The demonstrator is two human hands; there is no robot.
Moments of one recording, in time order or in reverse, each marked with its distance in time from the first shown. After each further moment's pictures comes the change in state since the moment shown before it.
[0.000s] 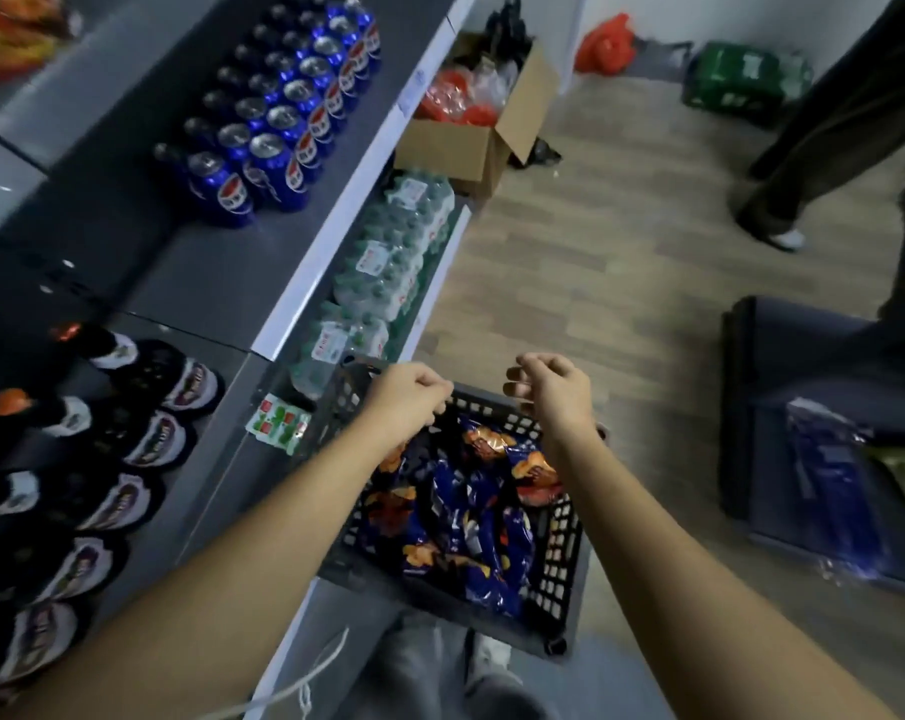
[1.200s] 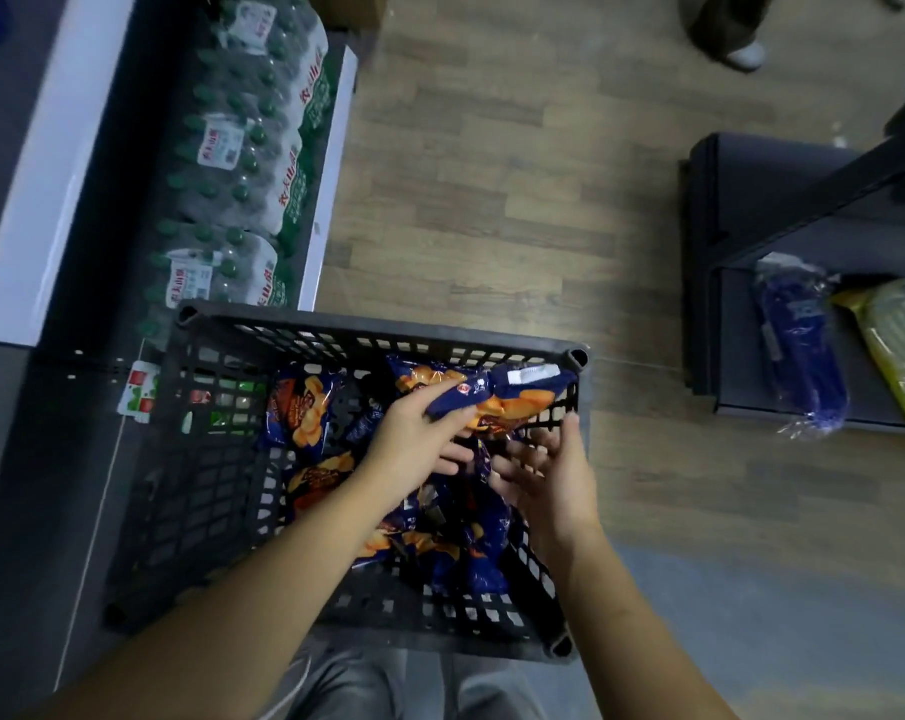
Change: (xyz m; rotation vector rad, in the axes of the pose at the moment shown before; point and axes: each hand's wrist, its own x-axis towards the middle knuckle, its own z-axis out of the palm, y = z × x) left_hand 0.095 -0.098 0.151 -0.322 -0.354 -0.098; right_hand 0.039 0.171 -0.061 0.367 0.344 0.479
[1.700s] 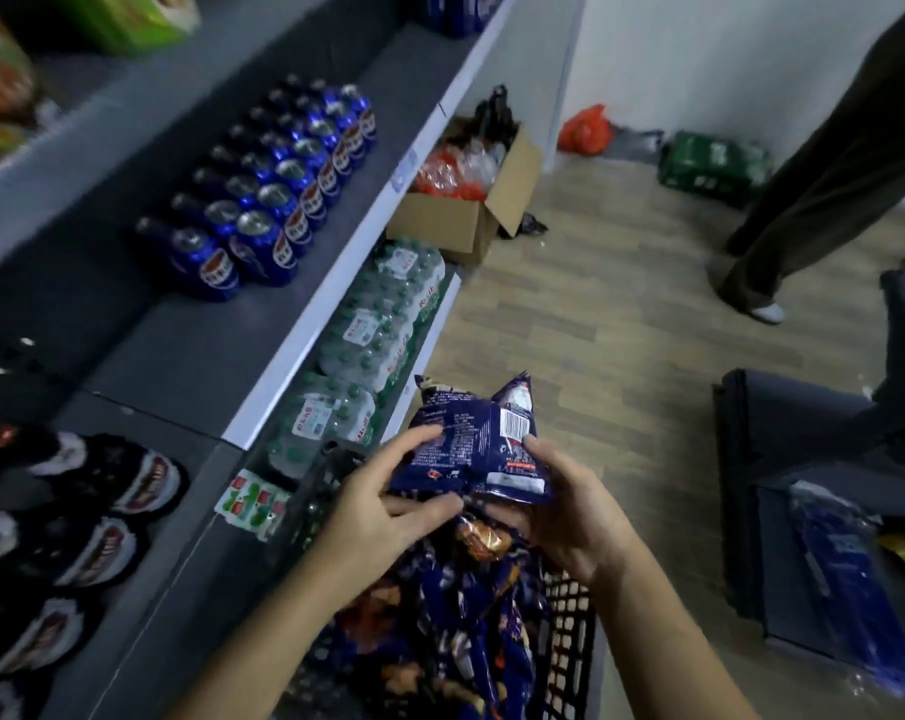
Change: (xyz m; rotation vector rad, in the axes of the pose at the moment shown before) left_hand -0.168 0.124 -0.084 -0.010 0.240 0.576; right_hand -0.144 -0.134 0.089 -0.261 -0.758 -0.137
